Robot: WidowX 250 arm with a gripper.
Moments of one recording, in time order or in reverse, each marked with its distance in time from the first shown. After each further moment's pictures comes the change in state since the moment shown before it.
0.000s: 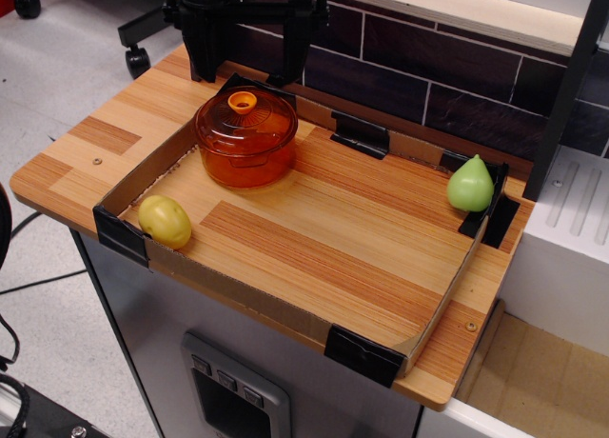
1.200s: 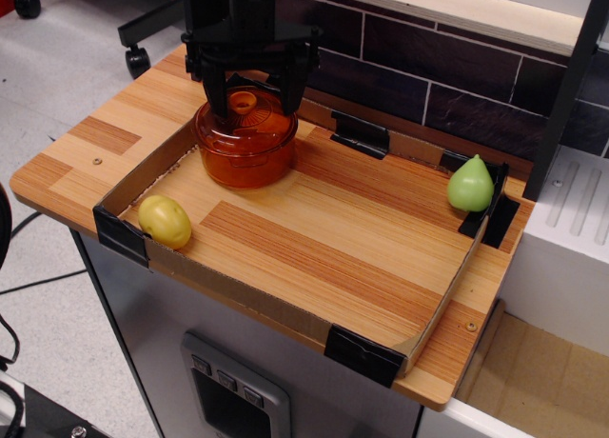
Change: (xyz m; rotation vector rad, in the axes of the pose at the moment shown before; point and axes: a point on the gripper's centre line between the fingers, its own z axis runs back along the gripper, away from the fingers) arm 0.051 0.001 -0.070 0.035 -0.010 0.153
